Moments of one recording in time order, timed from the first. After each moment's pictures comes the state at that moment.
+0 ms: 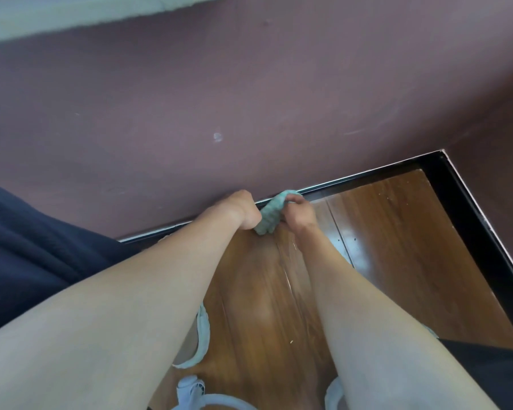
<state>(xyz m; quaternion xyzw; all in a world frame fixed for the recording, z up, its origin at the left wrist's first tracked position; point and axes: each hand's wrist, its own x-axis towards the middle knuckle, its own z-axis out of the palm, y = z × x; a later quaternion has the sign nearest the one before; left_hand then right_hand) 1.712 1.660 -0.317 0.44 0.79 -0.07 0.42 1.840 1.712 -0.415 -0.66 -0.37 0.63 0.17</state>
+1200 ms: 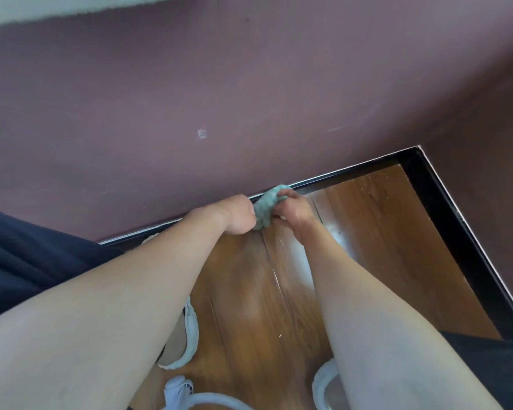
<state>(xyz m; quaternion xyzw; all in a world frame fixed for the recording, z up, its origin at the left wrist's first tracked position) 1.722 1.654 -0.317 0.49 0.72 -0.04 0.49 1.863 1.720 -0.400 -0.63 -0.33 0.68 0.17</state>
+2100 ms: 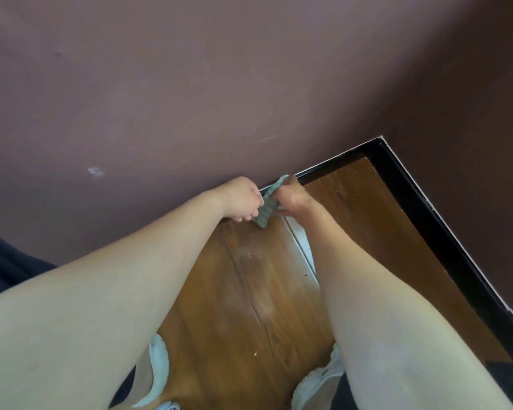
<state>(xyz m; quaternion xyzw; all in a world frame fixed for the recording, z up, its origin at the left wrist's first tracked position) 1.800 1.745 -0.316 0.46 0.70 0.04 0.54 1.932 1.801 -0.392 -0.66 -0.43 0.60 0.10</state>
